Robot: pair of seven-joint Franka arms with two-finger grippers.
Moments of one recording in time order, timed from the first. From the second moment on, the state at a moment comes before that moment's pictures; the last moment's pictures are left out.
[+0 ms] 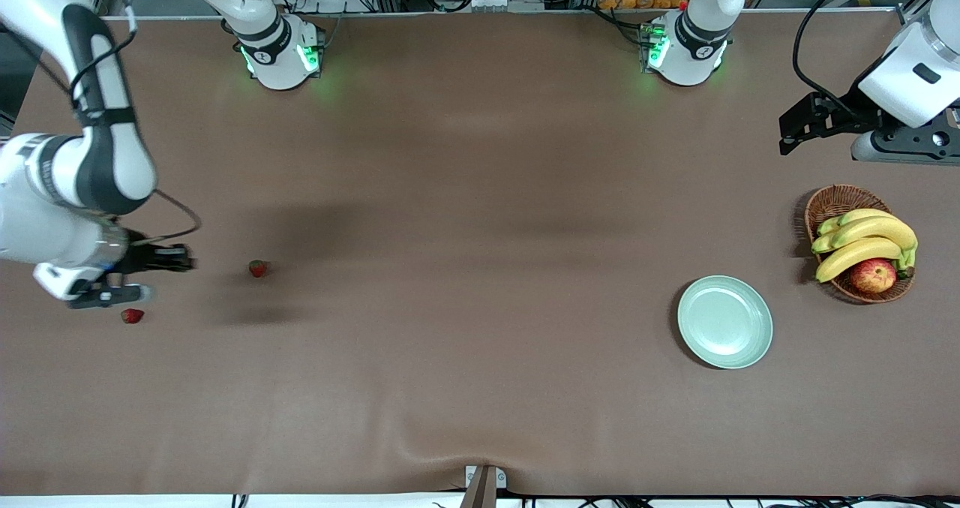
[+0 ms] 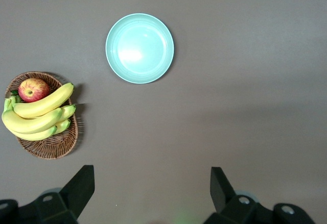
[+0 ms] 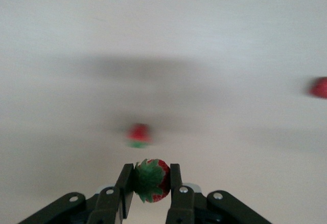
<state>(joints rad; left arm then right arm) -0.10 -0.01 -0.06 -1.53 0.00 1.51 -0.07 0.04 0.32 -0.08 -1.83 0.18 2.02 -0.20</state>
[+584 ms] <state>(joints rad) -0.10 -0.01 -0.06 -1.53 0.00 1.51 -0.07 0.49 0.36 -0.08 -1.83 0.32 2.14 0.31</state>
